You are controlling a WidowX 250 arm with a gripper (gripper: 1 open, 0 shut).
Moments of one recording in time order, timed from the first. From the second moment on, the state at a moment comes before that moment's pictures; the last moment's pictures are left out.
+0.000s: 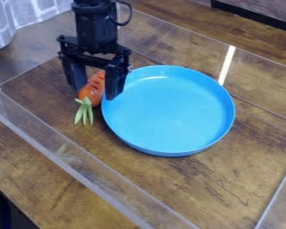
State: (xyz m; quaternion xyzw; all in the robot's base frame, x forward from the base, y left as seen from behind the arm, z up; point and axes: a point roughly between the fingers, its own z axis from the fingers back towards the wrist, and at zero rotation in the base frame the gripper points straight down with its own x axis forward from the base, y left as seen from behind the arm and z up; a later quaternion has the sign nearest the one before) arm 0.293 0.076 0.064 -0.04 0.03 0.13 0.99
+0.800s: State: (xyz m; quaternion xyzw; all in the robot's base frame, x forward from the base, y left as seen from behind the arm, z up) arm 0.298 0.093 0.049 -0.06 0.00 0.14 0.99
